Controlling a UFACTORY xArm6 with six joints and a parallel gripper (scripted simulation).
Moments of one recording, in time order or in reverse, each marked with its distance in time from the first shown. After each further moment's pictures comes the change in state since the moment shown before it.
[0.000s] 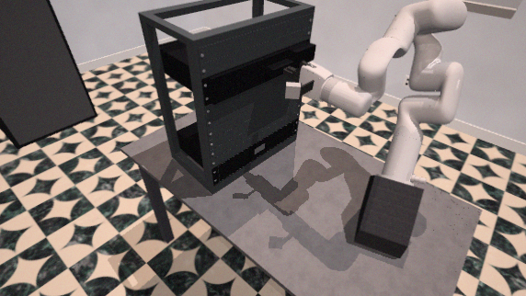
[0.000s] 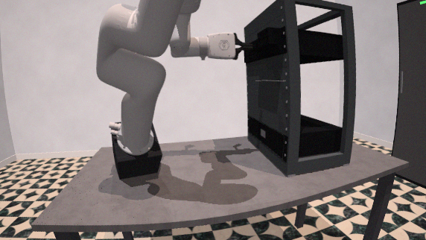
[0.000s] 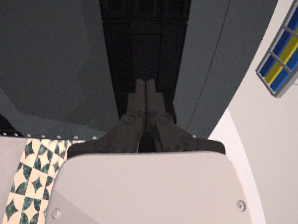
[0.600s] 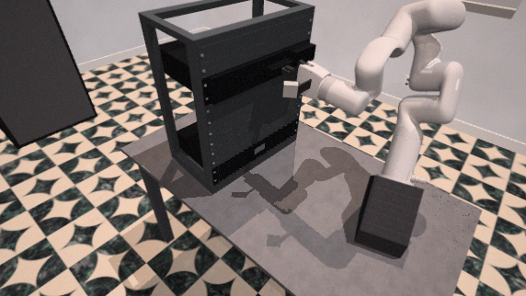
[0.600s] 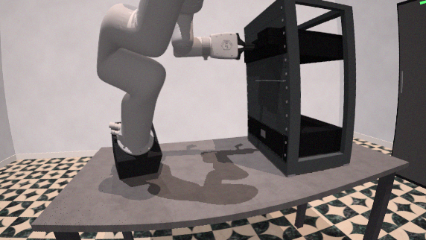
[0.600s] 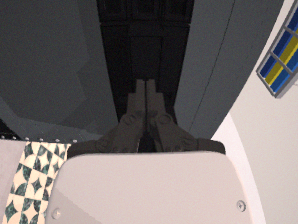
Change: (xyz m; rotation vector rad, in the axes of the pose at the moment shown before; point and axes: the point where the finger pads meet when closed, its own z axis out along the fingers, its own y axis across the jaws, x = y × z) arm 0.000 0.000 0.009 0.000 0.000 0.000
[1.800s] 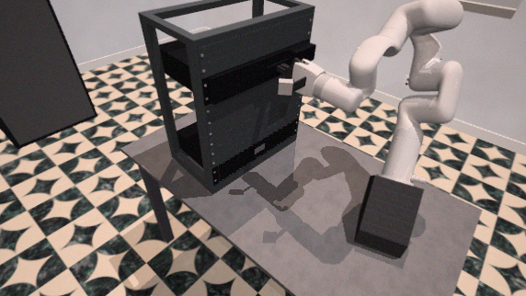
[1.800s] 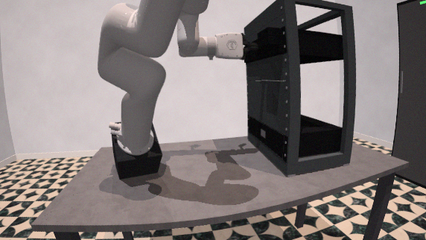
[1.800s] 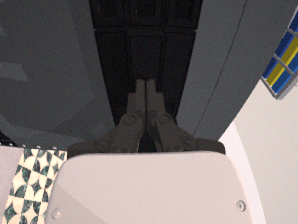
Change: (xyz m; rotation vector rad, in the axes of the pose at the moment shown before) arm 0.000 0.000 0.020 0.001 -0.001 0.000
